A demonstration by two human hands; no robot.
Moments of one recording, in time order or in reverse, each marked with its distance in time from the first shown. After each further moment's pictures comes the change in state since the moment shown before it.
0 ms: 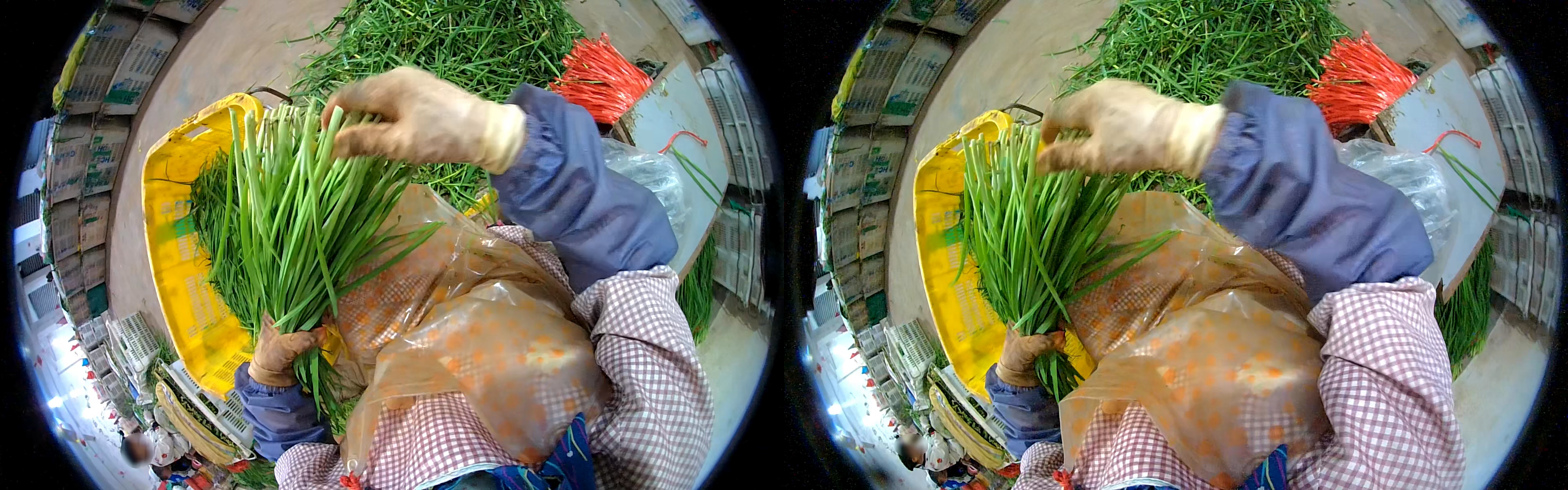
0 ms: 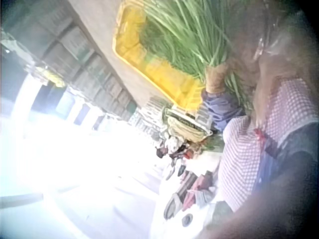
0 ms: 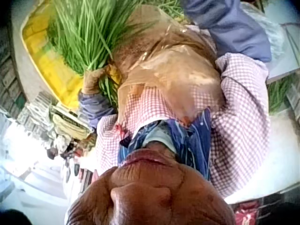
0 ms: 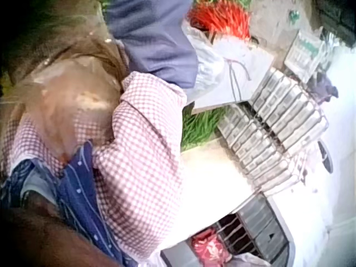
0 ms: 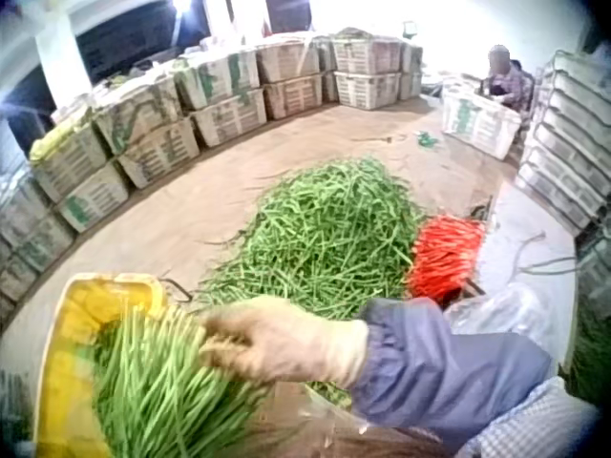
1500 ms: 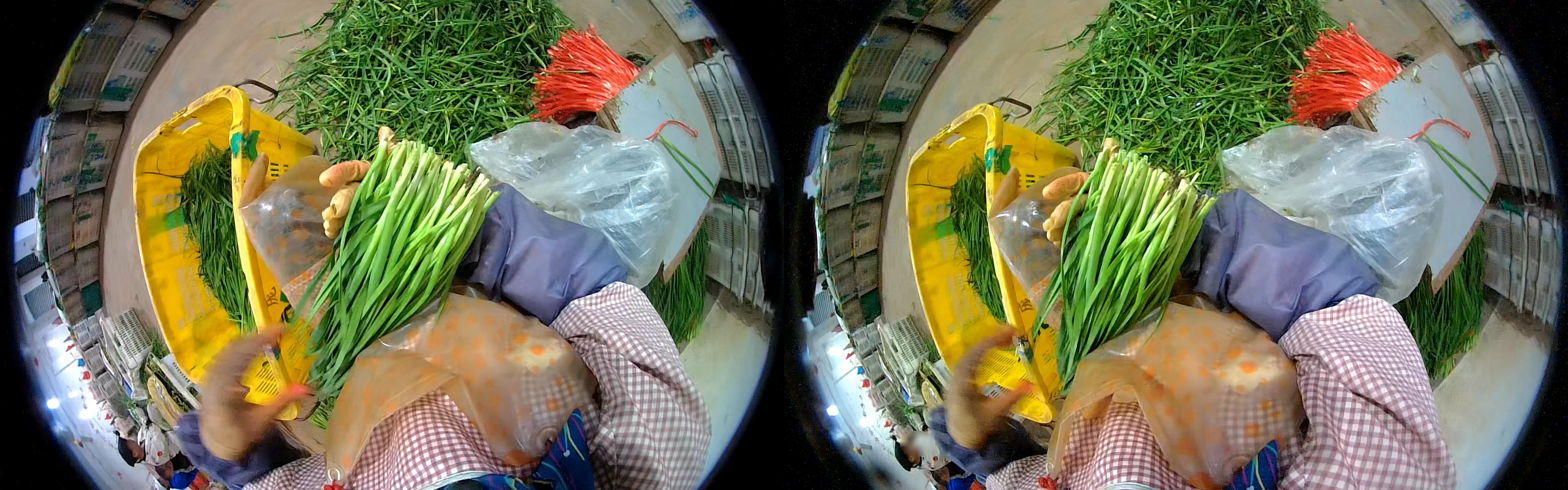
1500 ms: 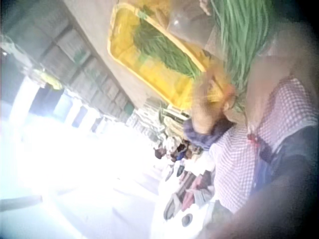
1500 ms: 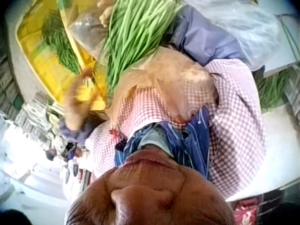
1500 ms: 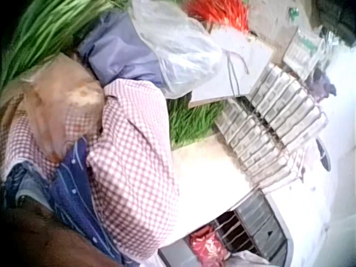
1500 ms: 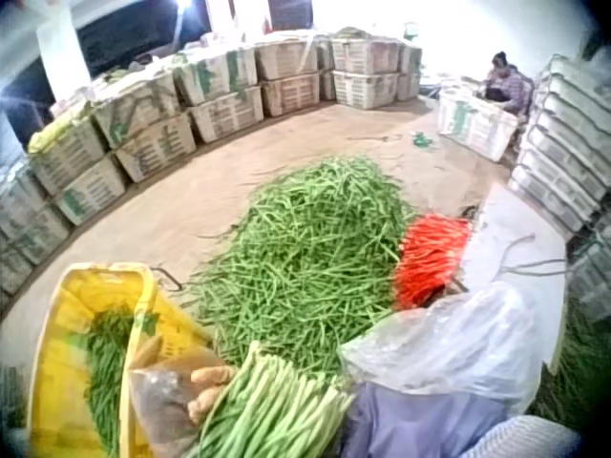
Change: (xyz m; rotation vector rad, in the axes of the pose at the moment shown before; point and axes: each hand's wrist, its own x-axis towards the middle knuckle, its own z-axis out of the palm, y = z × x) left_hand -0.099 0.085 0.018 0.786 -0.012 0.267; right_hand -0.073 0.033 0.138 2.186 0.096 0.245
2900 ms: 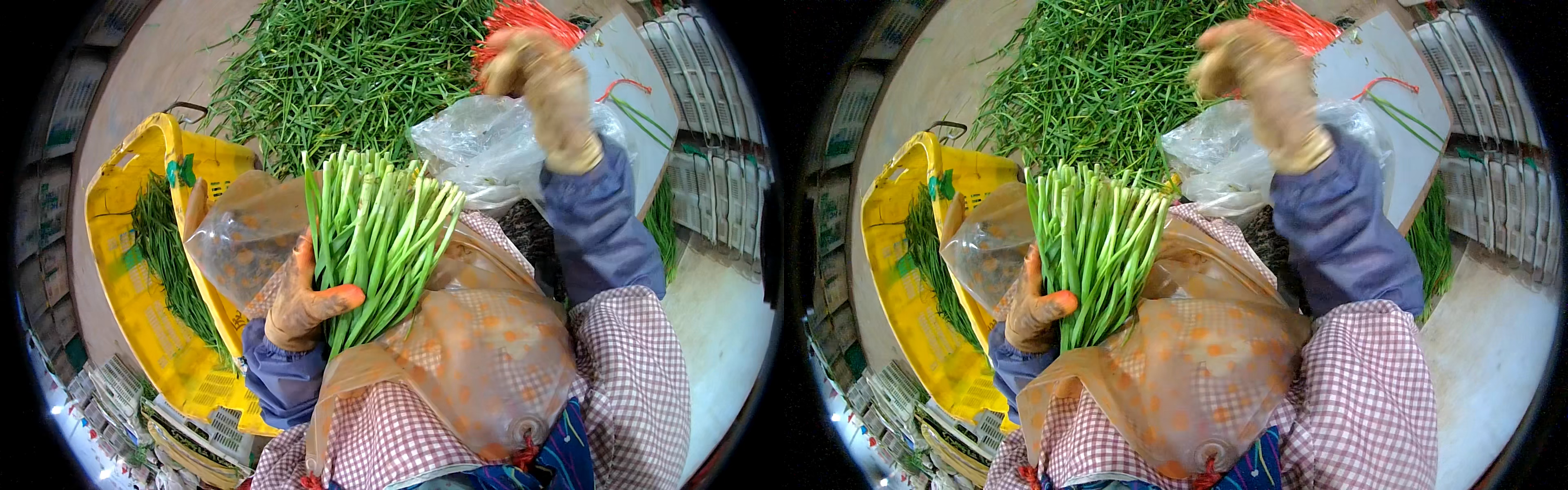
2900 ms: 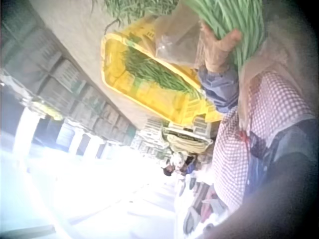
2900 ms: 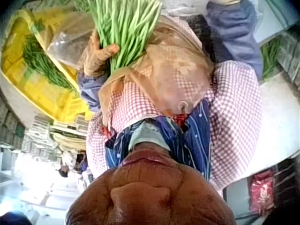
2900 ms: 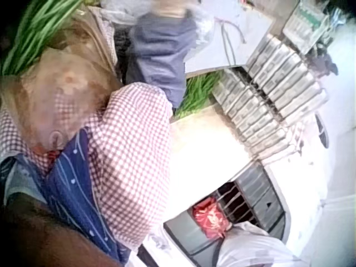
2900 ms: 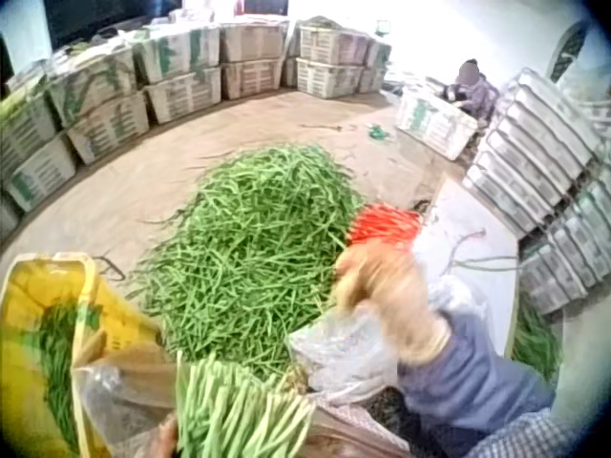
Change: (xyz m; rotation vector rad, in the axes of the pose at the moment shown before) left_hand 0.156 0.010 0.113 -1.182 -0.325 0.082; right_hand -0.132 -0.182 0.131 -1.692 0.590 -0.663
